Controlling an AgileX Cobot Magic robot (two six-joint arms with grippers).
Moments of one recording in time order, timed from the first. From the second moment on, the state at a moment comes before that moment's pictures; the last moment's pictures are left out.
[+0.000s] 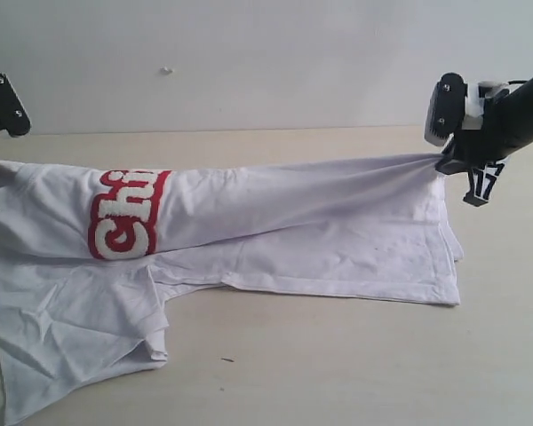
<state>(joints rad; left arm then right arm) -0.01 1.91 -1.23 0.52 0.39 0.55 -0.18 2.02 -1.36 0.53 0.52 -1.72</state>
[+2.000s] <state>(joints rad) 0.05 2.04 -1.34 0.19 0.36 0.33 -0.23 2.13 -1.50 1.11 0.37 -1.52</state>
